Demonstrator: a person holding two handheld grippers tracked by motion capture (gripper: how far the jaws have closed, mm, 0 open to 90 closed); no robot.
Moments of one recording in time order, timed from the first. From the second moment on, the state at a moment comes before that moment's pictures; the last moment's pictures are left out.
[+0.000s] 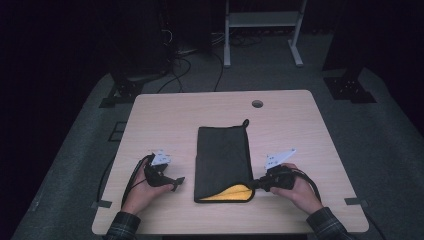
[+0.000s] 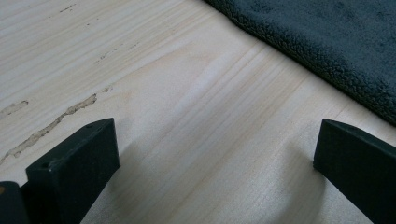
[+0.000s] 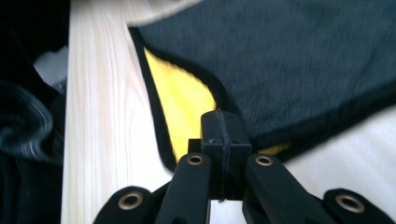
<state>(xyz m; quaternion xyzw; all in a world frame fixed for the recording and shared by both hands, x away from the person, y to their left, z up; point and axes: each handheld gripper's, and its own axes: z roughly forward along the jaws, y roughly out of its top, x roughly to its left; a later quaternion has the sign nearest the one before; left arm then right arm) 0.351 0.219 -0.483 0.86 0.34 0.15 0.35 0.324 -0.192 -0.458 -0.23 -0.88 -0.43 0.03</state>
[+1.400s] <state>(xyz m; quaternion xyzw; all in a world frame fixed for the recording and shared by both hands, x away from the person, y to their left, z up) 0.353 0.210 -0.476 0.85 0.34 0.13 0.38 0.289 -0.161 -0.475 -0.16 -0.90 -0.39 0.06</state>
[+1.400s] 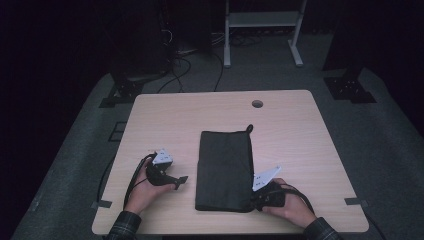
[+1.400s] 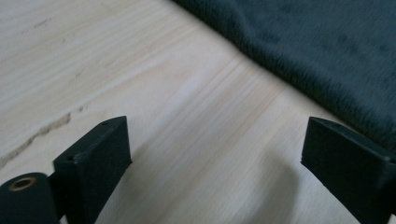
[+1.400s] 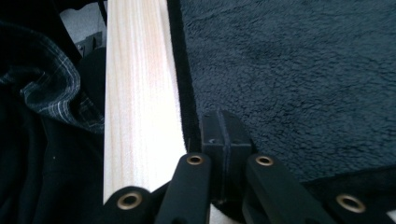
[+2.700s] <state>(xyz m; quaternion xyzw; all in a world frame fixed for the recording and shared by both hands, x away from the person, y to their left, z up) 0.500 0.144 -0.468 0.84 0.35 0.12 0.39 0.495 -0.180 -0.458 -0.37 -0.84 -0.39 -0.11</state>
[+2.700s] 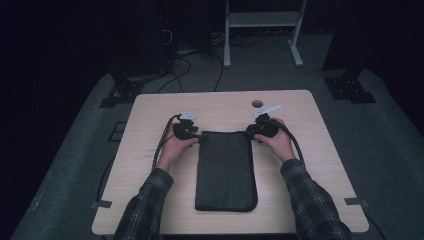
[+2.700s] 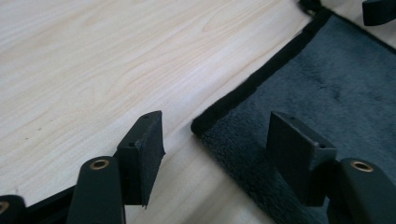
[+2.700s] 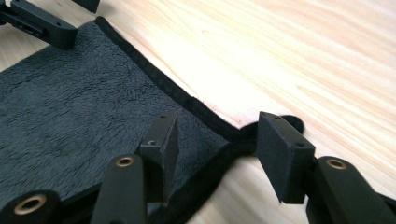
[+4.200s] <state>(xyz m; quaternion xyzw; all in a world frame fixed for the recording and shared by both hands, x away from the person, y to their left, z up) 0.463 0.161 -0.407 0.83 0.29 0.12 0.46 0.474 -0.169 -0.406 -0.33 -0.82 -0.45 -0.12</state>
